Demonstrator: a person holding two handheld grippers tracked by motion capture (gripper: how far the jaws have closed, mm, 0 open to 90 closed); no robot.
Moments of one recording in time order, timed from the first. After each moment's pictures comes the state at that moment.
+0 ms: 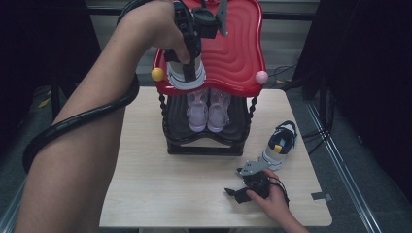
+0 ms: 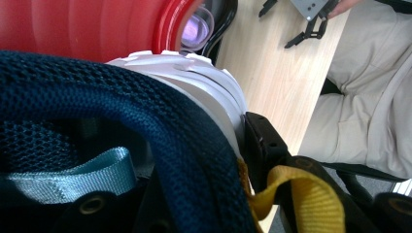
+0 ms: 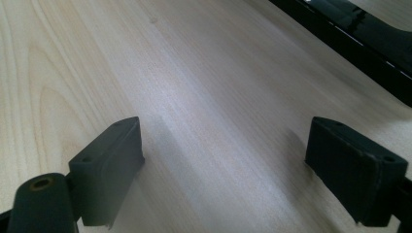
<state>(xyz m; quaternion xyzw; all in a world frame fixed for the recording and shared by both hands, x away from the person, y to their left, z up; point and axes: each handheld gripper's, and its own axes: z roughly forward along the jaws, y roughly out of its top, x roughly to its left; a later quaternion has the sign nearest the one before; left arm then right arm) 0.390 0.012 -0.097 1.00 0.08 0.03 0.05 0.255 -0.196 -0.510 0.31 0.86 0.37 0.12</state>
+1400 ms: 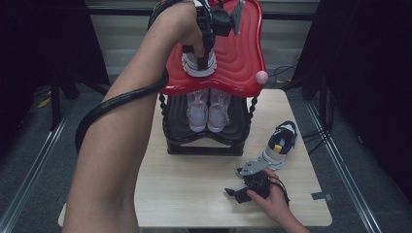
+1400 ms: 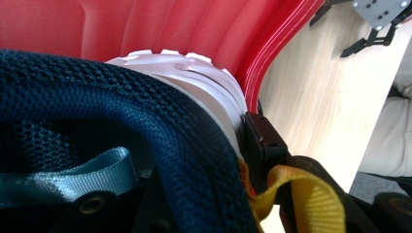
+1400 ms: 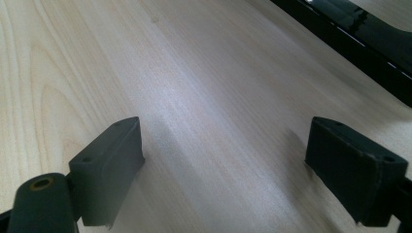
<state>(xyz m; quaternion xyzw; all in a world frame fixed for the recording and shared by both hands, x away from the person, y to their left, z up) 0.431 -0.019 -0.118 0.99 0.03 0.09 0.04 0.256 -0.197 -0.510 0.31 0.87 0.37 0.12</state>
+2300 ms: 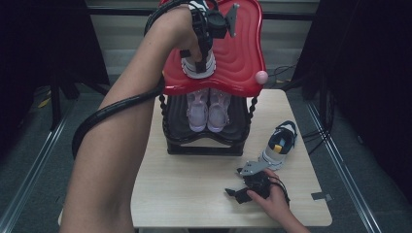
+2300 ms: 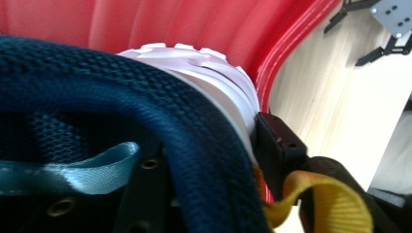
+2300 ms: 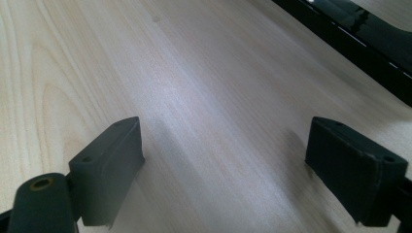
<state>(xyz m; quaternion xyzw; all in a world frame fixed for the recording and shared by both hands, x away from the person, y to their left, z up) 0.429 -0.010 -0.123 0.99 0.06 0.11 0.06 0.255 -0.197 -0.510 0.31 0.87 0.38 0.12</state>
